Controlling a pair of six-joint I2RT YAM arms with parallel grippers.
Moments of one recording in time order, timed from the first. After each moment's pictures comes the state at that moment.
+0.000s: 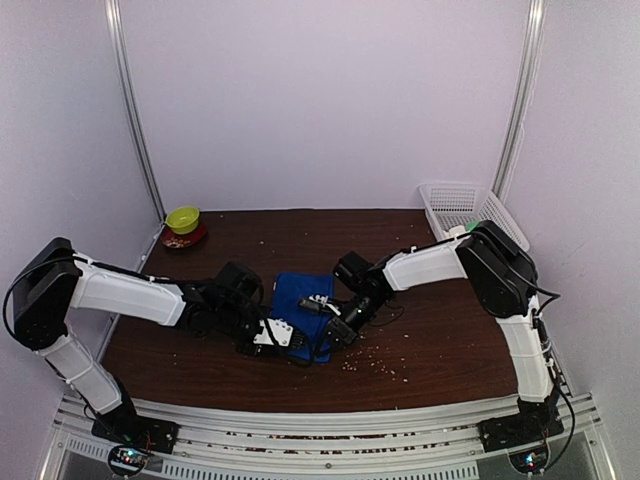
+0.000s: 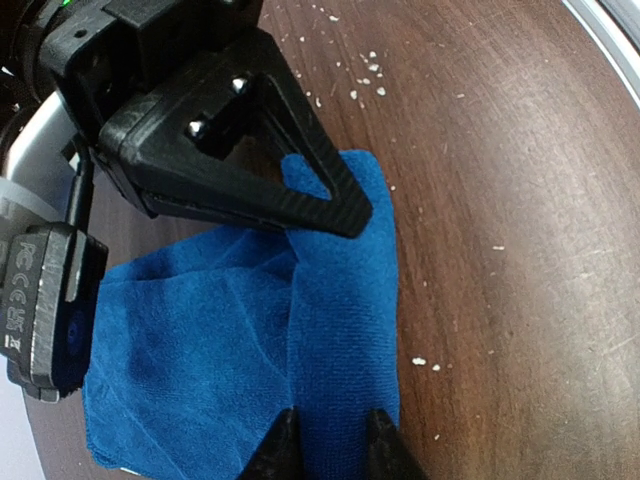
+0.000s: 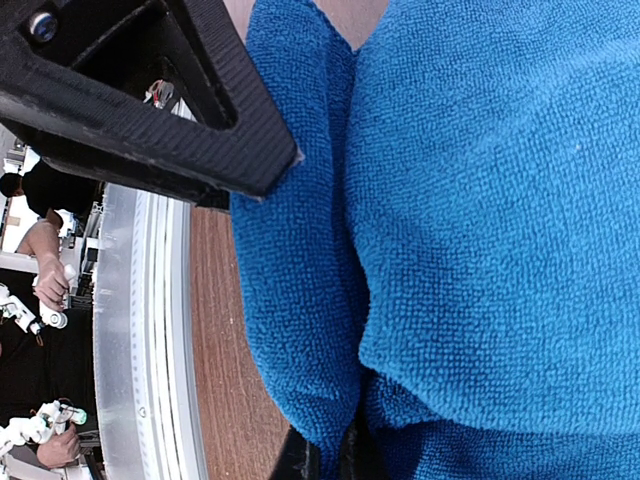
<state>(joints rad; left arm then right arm) -0.83 1.59 0.77 -0.08 0.27 1.03 0.78 2.26 1.50 -0.53 -0.94 -0.21</state>
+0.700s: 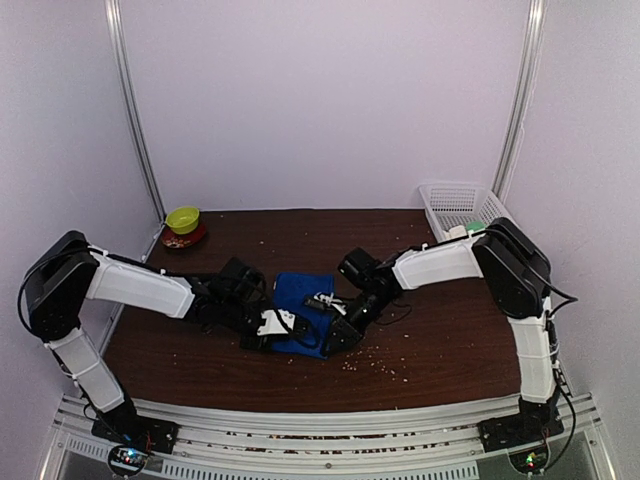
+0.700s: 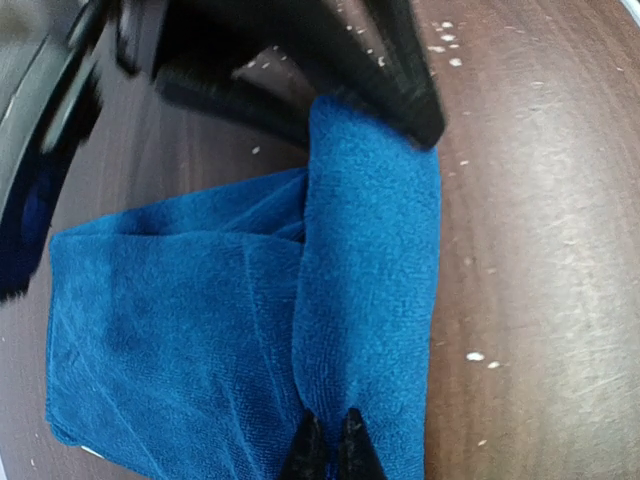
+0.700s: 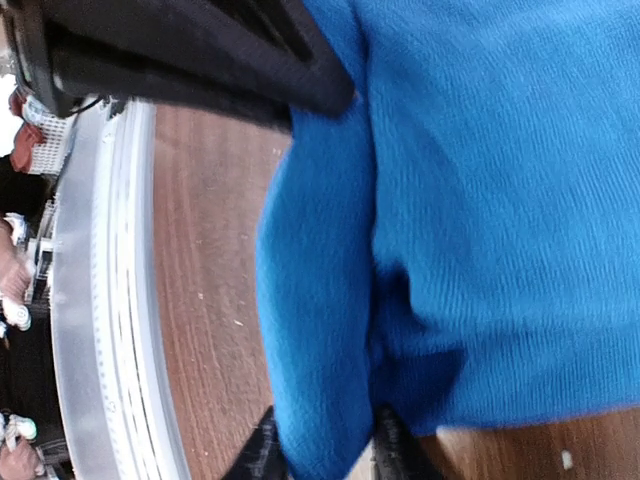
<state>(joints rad) -0.78 1.68 0.82 -0.07 0.27 0.94 0.78 2.15 1.42 -0.50 -0.82 -0.20</state>
